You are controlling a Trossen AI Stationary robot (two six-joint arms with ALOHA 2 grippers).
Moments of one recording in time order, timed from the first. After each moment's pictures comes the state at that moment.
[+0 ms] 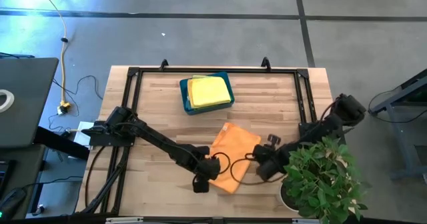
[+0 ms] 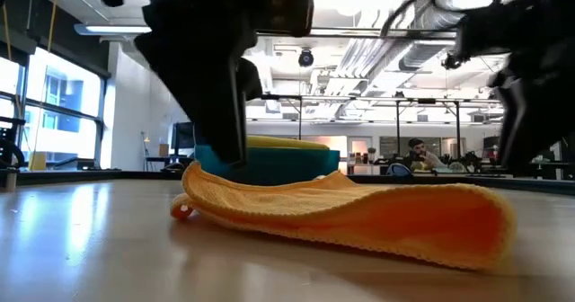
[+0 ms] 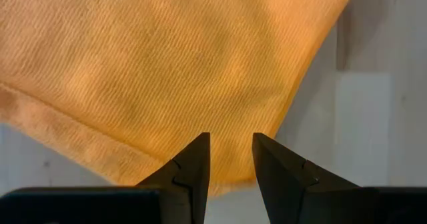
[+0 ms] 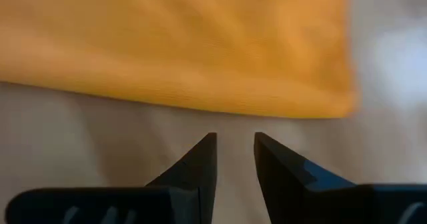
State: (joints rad) left arm -0.30 2.01 1.43 -0.63 -0.03 -0.43; right arm 0.61 1.60 0.90 -0.76 0.41 0.92
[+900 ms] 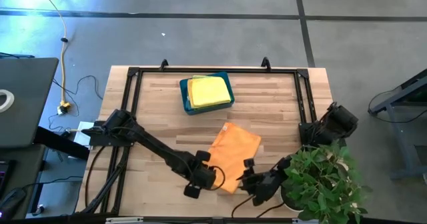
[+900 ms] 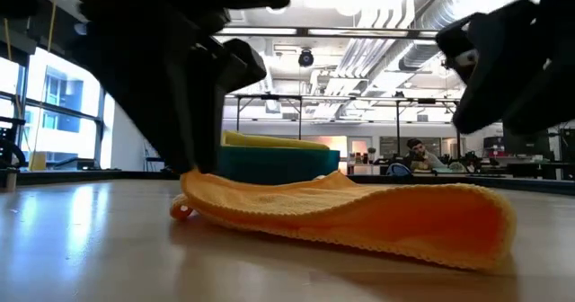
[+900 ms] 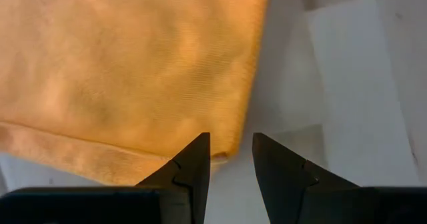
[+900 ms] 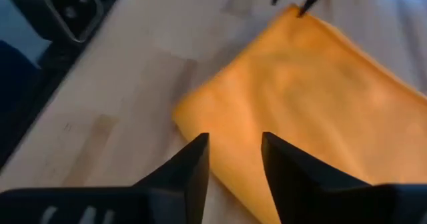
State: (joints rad) left arm -0.37 2.02 1.43 -0.68 -0.10 -0.20; right arm 0.74 1.77 0.90 0.05 0.45 0.27
